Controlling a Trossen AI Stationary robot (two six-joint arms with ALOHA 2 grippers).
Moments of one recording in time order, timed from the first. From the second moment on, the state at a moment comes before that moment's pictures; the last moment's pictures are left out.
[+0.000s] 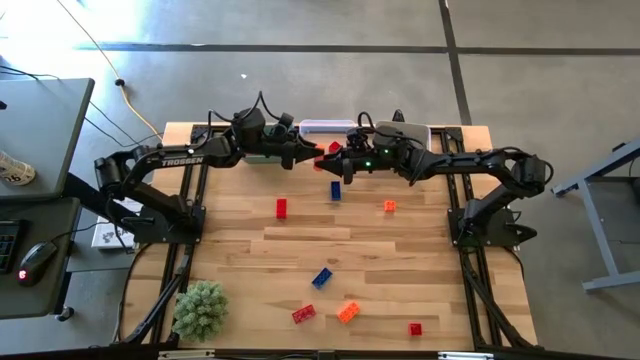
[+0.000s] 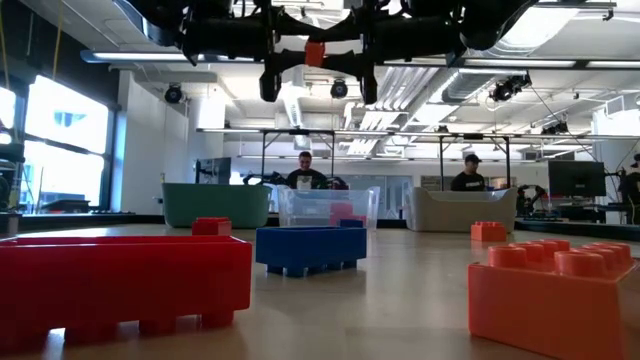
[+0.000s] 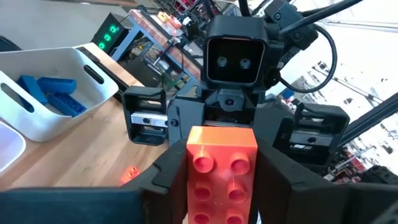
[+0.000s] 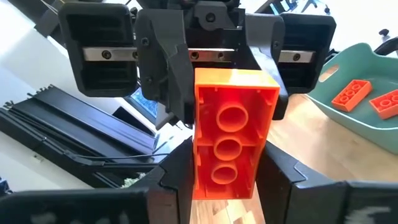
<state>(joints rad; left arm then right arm) 0.59 1.42 0.91 0.42 0.50 -0.69 -0.29 1.53 0.97 0.47 -0.30 0.67</state>
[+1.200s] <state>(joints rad) 0.84 1.42 0.91 -0.01 0.19 -0.42 -0.39 1.53 0.97 0.31 -0.30 0.55</state>
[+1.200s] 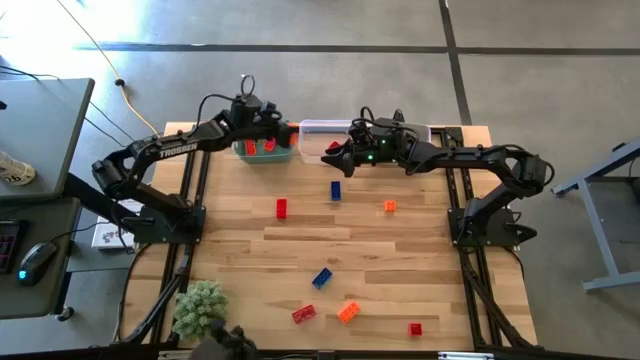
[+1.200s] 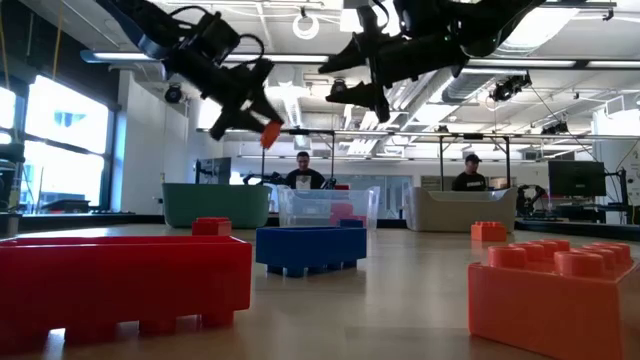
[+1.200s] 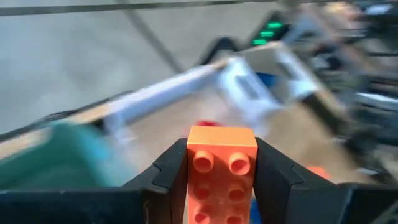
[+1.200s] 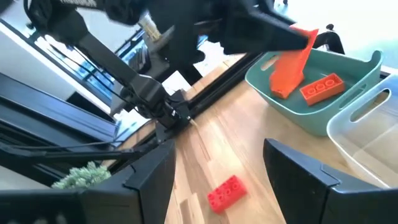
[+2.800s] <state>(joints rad) 0.91 1.29 0.91 -0.29 0.18 -0.28 -0.30 1.55 1.24 -0.19 0.11 0.61</state>
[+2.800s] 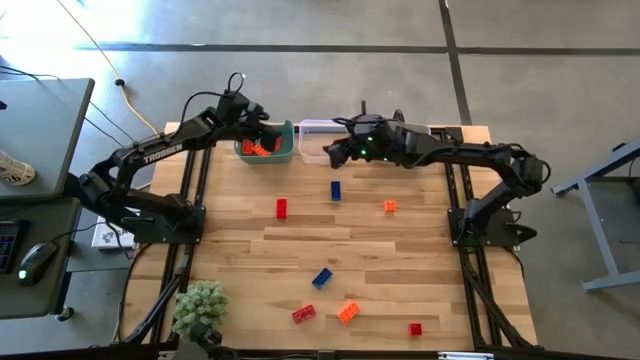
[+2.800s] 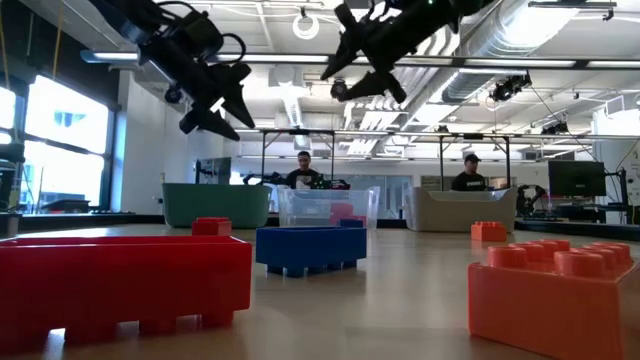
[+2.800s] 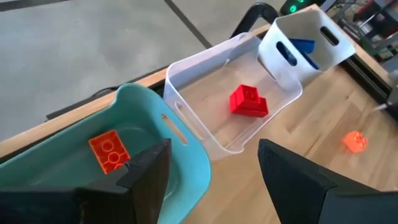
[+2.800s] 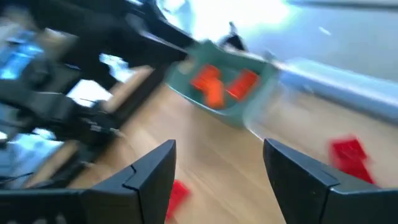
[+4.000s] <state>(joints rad) 0.86 1.29 0.91 -0.30 0.18 -0.15 -0.26 2.00 1.49 -0.72 0.06 1.11</state>
